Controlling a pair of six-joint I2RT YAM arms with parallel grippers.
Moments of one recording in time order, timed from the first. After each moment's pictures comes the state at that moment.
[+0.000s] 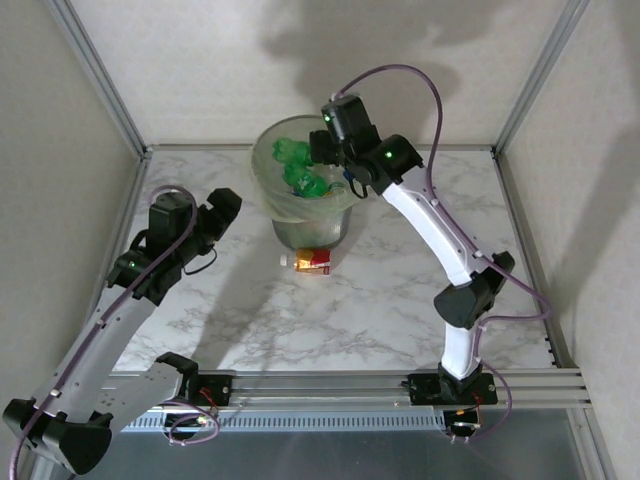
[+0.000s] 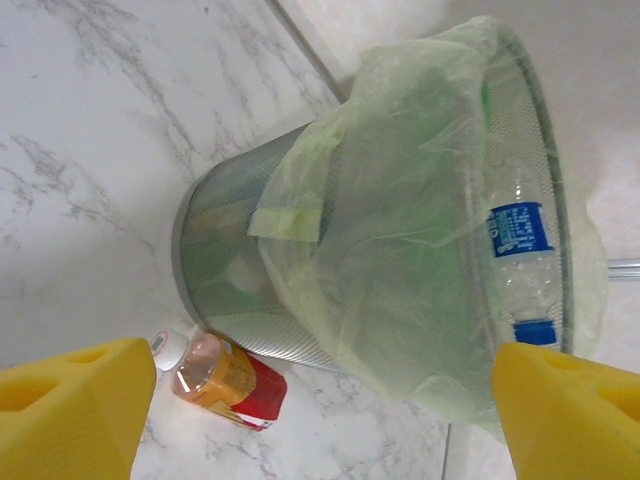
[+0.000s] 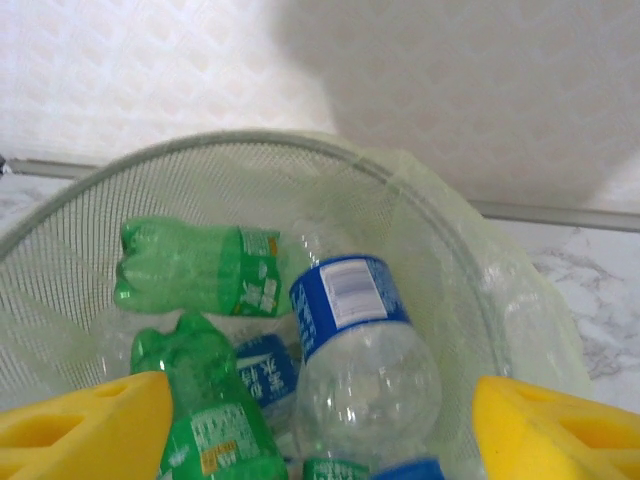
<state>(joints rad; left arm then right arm) -0.32 0.94 1.02 -0.58 -0.04 -1.12 0.74 1.86 2.19 -0.95 0.42 0.34</state>
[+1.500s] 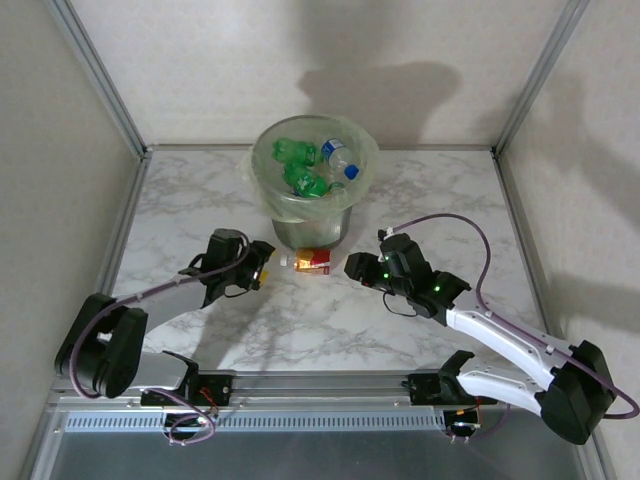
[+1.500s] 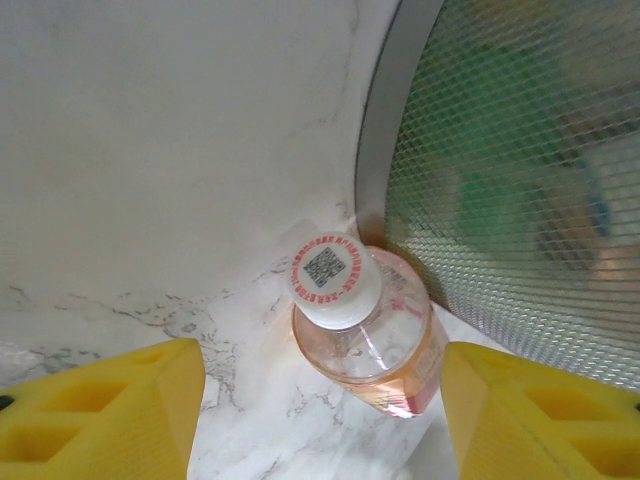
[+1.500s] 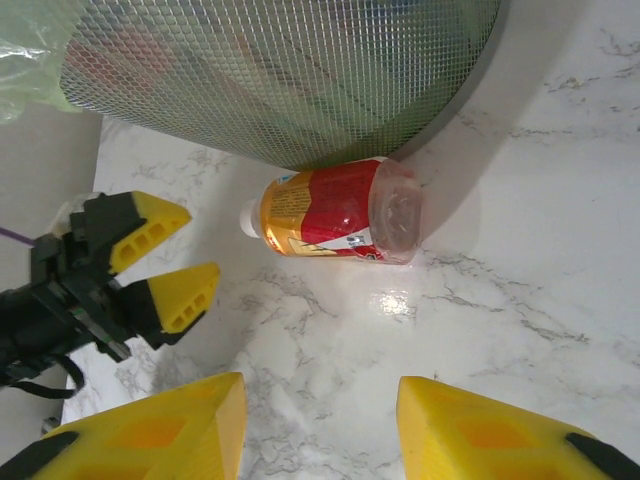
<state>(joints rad) -0.35 1.37 0.53 0.09 0.28 -1.46 0.76 1.04 0.69 -0.29 -0.06 0.91</state>
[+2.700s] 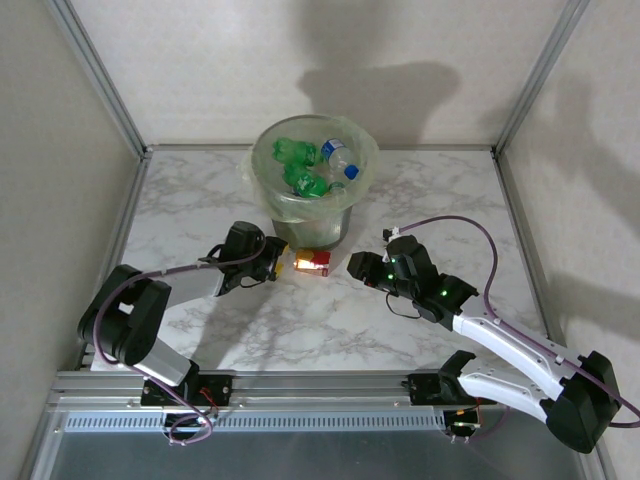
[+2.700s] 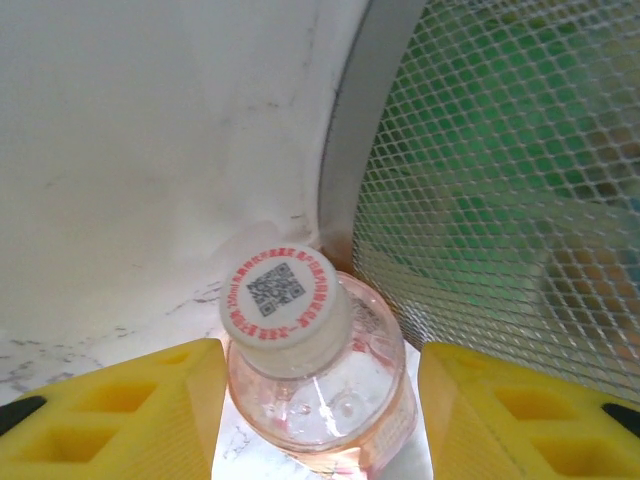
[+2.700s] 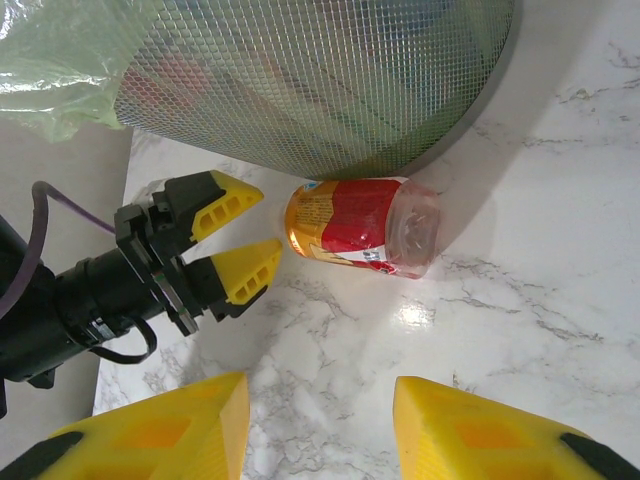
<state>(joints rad) -0.42 1.55 0.64 0.15 0.25 -1.59 0.76 0.98 0.68 -0.29 -0.06 0.93</state>
